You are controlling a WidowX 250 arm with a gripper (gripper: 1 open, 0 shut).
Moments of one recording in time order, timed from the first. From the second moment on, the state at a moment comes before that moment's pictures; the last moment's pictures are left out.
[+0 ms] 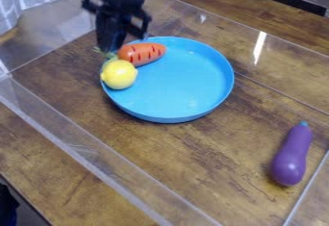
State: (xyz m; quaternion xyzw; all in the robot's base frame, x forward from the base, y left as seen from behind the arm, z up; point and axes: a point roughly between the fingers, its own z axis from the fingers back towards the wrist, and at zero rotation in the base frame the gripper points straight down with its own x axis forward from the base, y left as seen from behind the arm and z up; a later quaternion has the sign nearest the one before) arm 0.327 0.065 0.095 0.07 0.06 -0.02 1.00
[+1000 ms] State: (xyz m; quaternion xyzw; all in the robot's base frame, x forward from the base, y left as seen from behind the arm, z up) arm 0.349 0.065 0.084 0.08 0.01 -0.07 0.99
